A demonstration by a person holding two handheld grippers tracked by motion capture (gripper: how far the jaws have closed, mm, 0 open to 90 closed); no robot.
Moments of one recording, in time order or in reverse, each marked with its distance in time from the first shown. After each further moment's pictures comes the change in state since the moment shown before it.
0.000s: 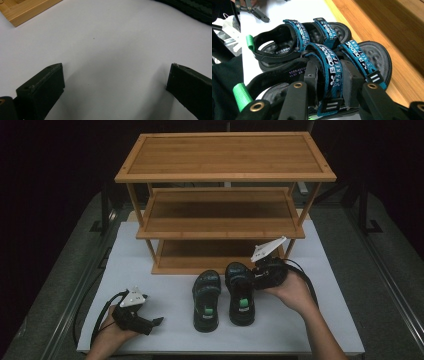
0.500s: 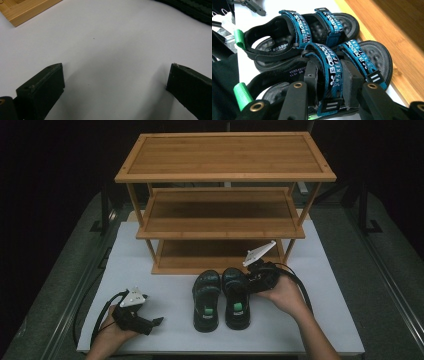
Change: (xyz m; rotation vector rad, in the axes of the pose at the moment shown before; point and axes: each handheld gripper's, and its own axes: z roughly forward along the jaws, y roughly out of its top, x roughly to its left) left arm 0.000 0.000 0.000 0.000 0.000 0.000; right arm 0.002 -0.002 0.025 0.049 0.017 0.029
